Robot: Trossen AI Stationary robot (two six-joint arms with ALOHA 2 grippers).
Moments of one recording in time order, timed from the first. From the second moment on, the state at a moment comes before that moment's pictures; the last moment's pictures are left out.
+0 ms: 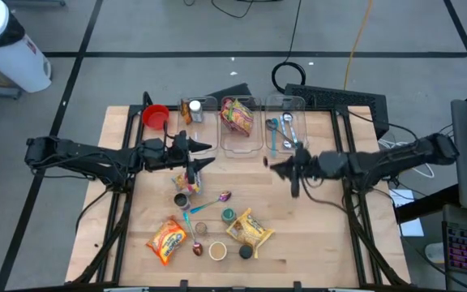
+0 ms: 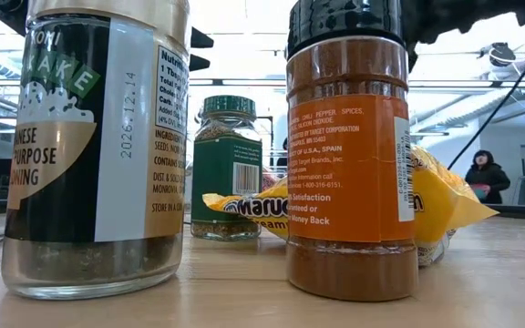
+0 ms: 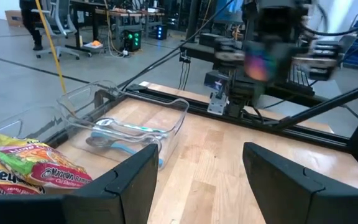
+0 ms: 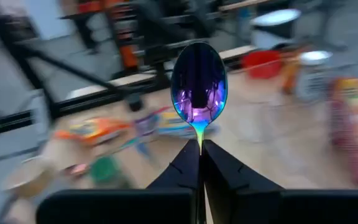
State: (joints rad) left arm 0.05 1.06 0.51 0.47 -0.16 -0.17; right arm 0.13 0.95 0.58 0.15 0.28 0.28
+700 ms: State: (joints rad) left arm 0.05 1.06 0.51 0.45 -0.17 -0.17; right arm -0.60 1.28 0.50 0.15 0.23 0.33
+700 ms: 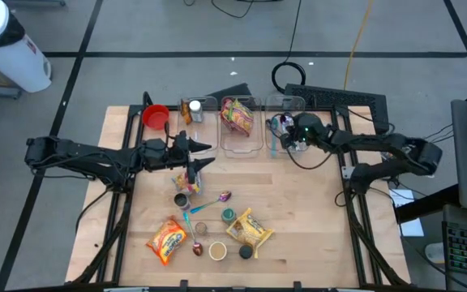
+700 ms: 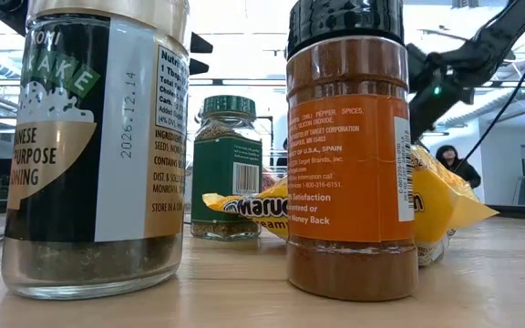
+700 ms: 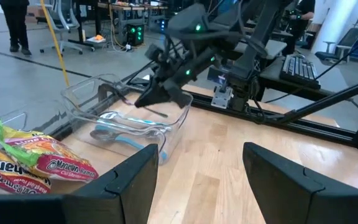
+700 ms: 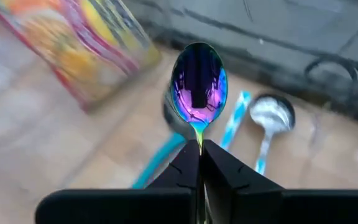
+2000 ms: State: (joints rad) left arm 0.06 1.06 0.51 0.44 -0.18 -0.19; right arm 0.00 1.18 0.49 0.50 -0.19 0.21
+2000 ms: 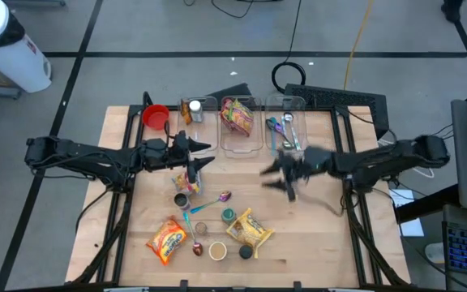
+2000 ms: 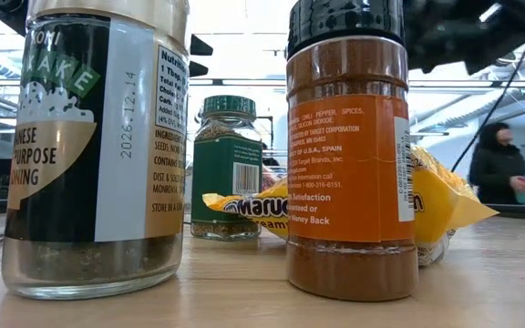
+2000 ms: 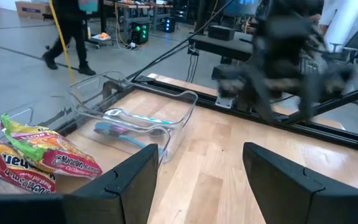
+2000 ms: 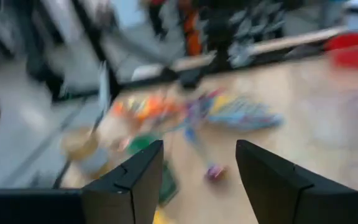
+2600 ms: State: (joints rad) left arm 0.06 1.06 0.51 0.44 -0.18 -0.20; right arm 0.51 1.53 0.48 0.52 0.21 0.26
